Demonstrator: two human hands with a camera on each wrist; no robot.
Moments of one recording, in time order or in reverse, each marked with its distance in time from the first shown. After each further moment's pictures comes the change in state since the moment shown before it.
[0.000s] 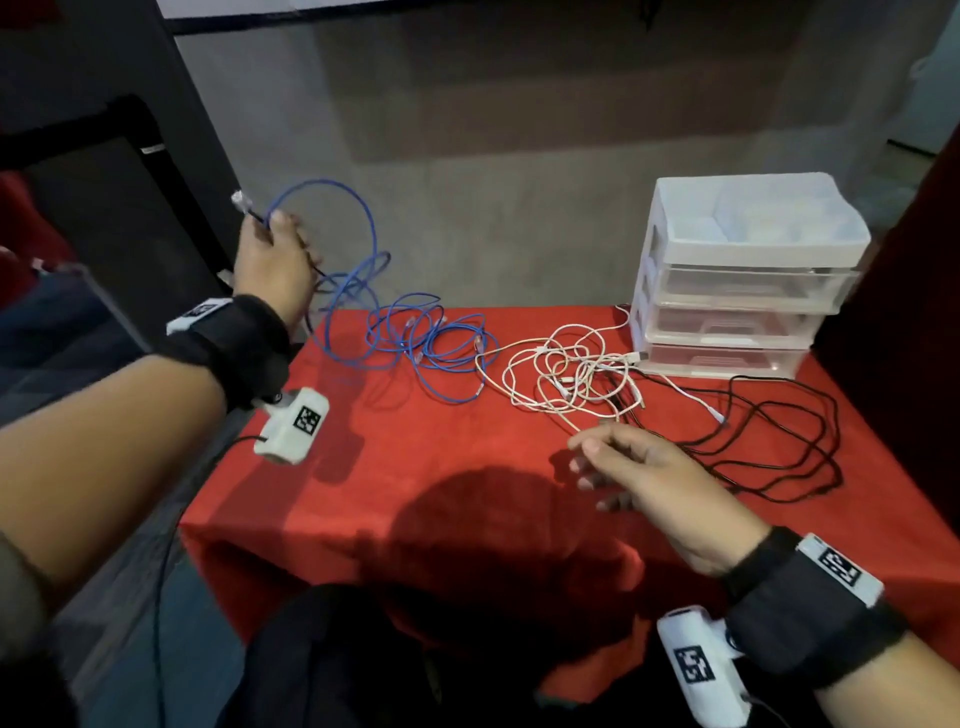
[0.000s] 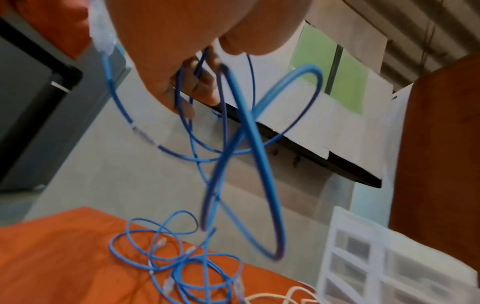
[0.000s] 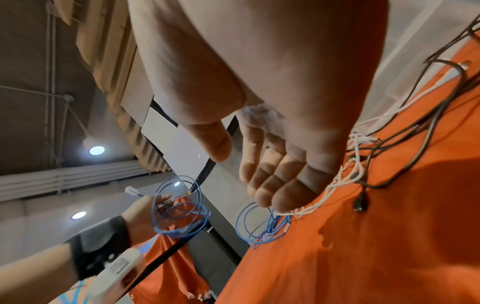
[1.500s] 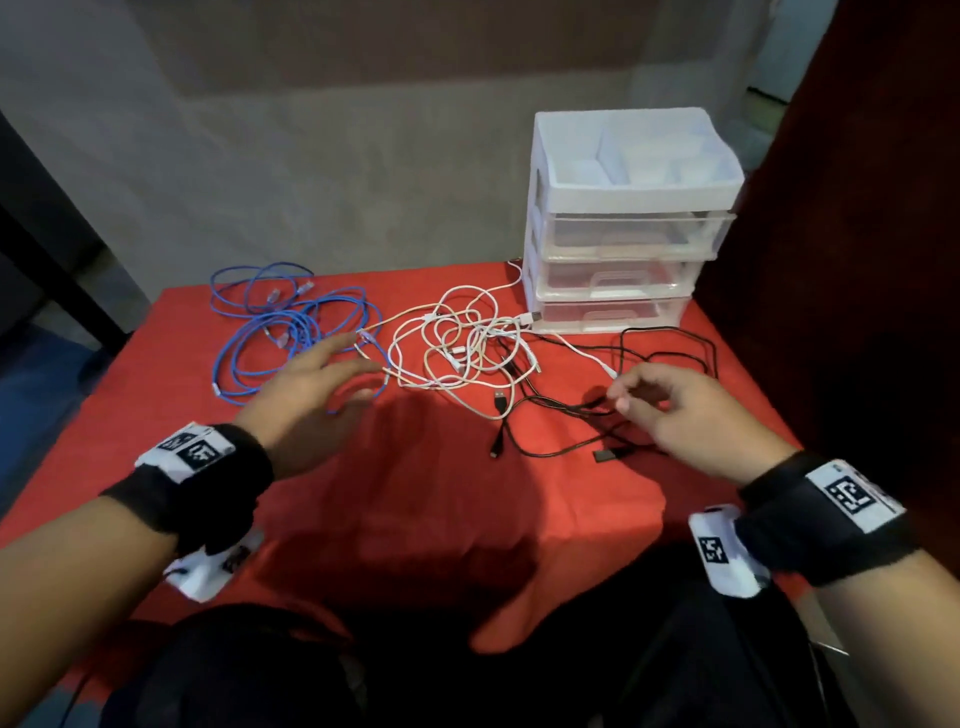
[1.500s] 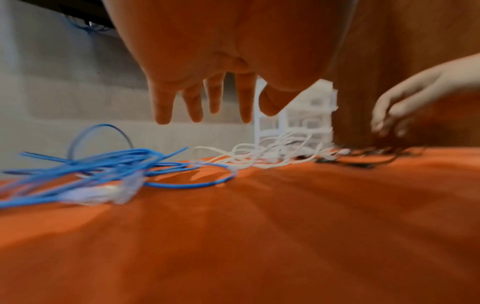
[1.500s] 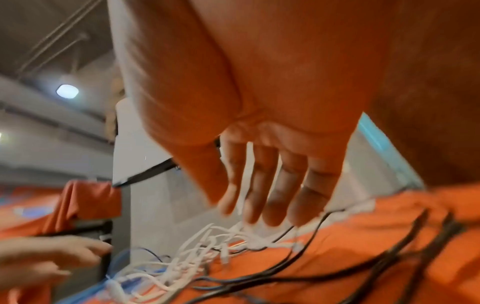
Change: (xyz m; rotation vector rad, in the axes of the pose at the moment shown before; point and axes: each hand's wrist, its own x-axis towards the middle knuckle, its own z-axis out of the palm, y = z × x) left_hand -0.132 -0.103 0.063 0.719 -0.944 0.592; right_hand 0.016 0.016 -0.145 -0.743 0.262 -0.139
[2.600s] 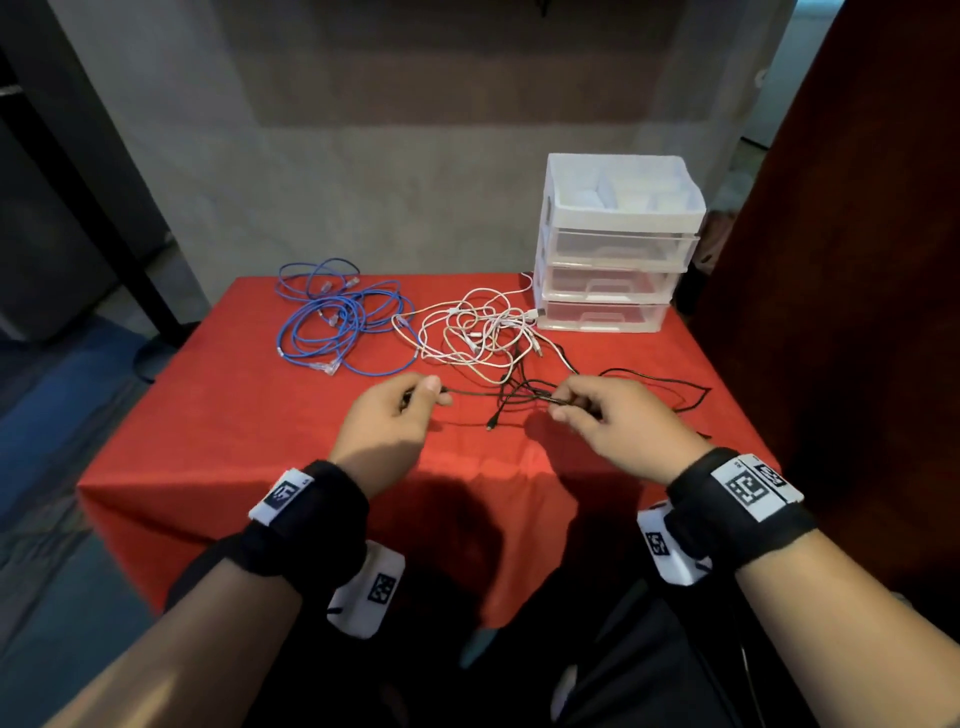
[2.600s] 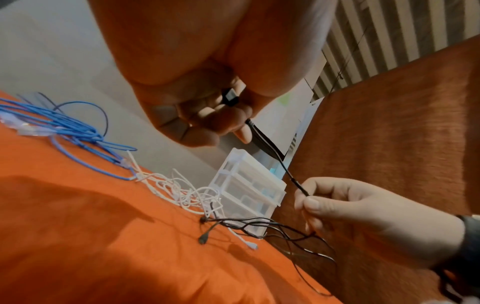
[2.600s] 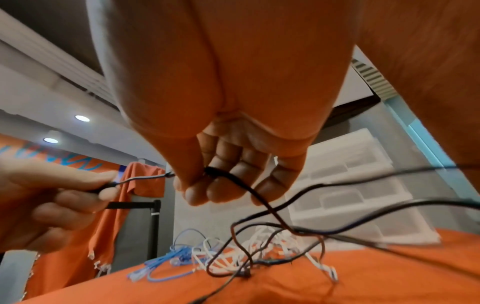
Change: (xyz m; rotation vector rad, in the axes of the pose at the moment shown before) left_hand -0.074 0.163 -0.014 -0.614 0.244 -0.404; right_hand -0.074 -0.067 0.016 -0.160 -0.118 -0.264
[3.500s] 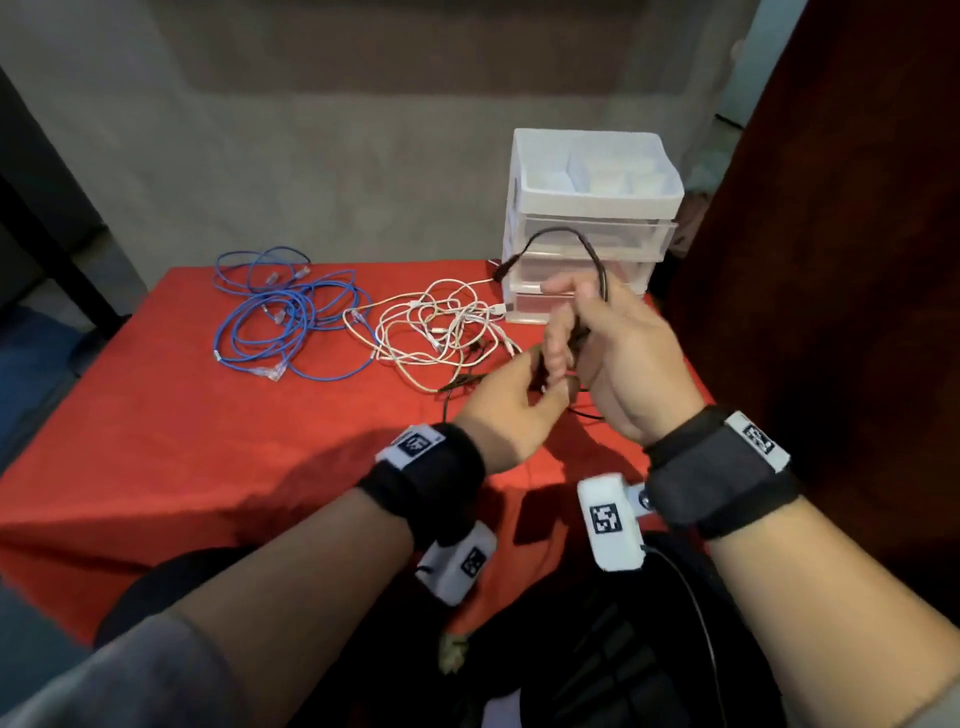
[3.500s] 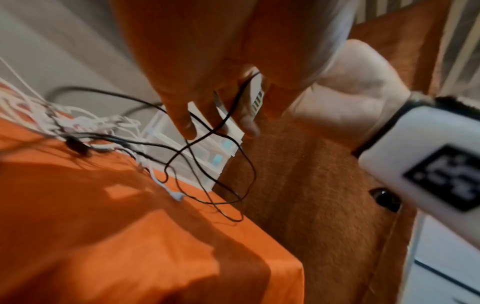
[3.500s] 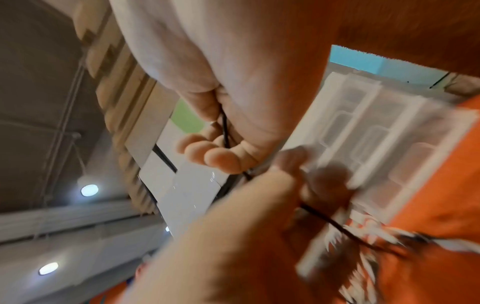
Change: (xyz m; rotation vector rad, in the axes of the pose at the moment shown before) left_hand 0.062 0.023 0.137 -0.205 -0.304 0.274; right_hand 0.040 -0.027 -0.033 1.178 0.298 0.054
